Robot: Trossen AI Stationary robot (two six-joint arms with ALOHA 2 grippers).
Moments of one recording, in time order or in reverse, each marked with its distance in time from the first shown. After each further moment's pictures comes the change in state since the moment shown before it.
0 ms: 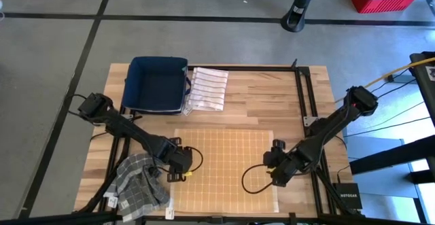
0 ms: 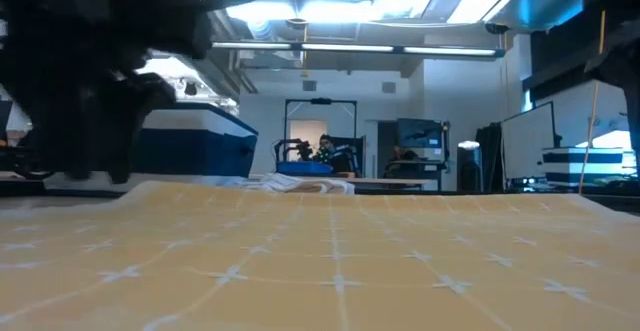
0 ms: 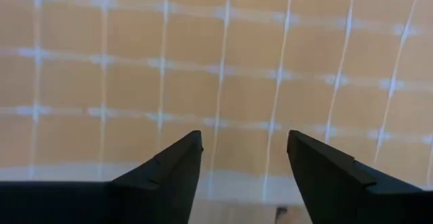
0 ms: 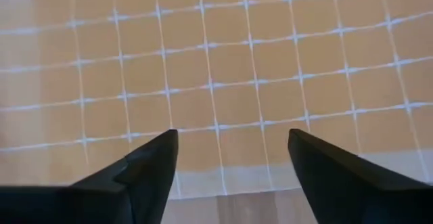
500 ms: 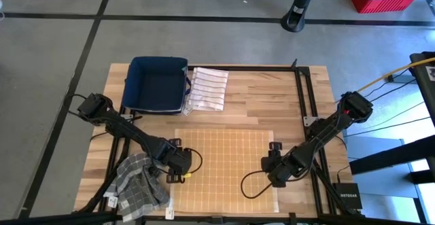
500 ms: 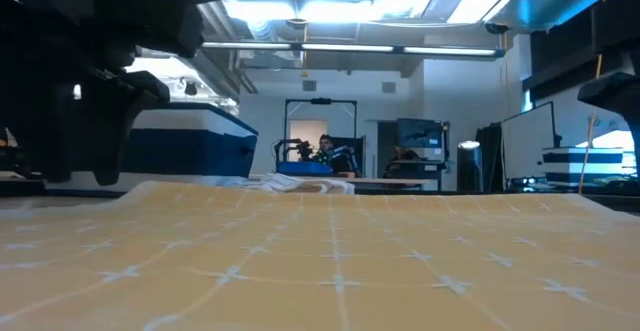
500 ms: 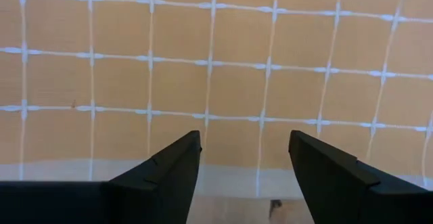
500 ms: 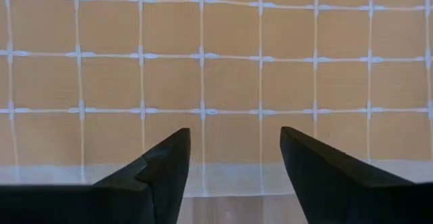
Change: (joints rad) left arm -0.023 0.000 -0.002 0.003 -0.002 0.002; right arm -0.001 0.131 0.000 0.008 -0.004 -0.125
